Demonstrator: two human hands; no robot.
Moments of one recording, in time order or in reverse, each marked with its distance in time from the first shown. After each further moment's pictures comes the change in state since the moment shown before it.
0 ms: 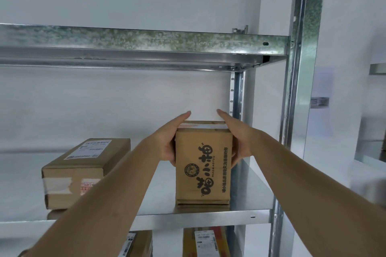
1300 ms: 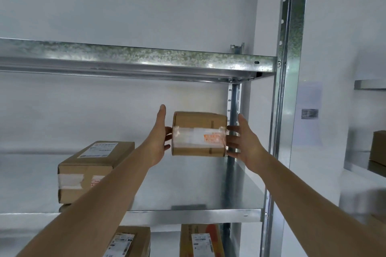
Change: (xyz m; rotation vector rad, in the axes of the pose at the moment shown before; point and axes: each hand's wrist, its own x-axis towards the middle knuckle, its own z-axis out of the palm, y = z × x) left_hand -0.043 -0.006 -0.011 0.037 0.203 0.362; right_hand -0.048 0.031 -0.003 0.224 0.133 -0.430
